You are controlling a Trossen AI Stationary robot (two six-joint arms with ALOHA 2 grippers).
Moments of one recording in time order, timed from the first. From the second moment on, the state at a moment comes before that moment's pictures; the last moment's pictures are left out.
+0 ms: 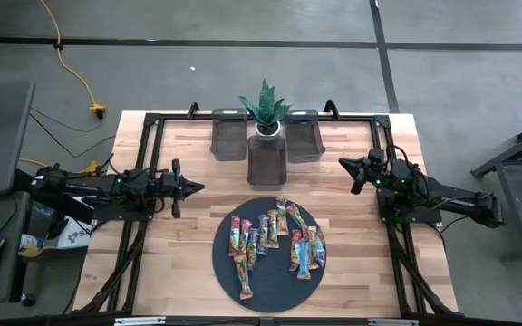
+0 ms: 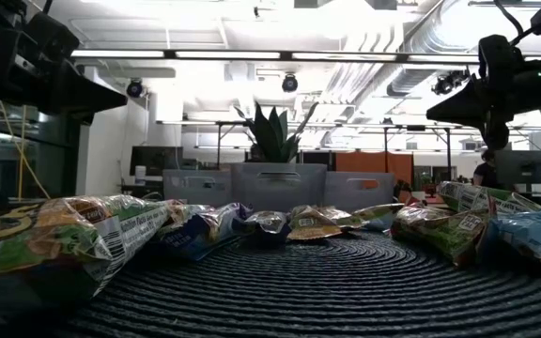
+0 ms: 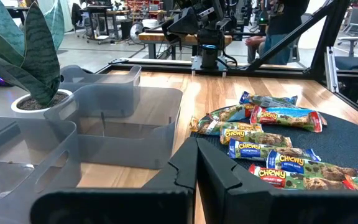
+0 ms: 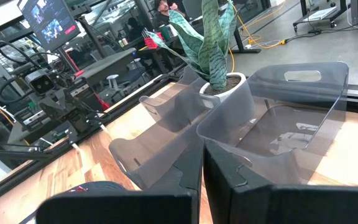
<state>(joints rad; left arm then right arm) -0.10 0.15 0.01 0.04 -0.22 -0.03 -0.25 0.08 0.07 -0.09 0.23 0.49</state>
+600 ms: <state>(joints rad) -0.10 0.15 0.01 0.04 -0.22 -0.03 -0.25 0.08 0.07 -0.09 0.23 0.49</state>
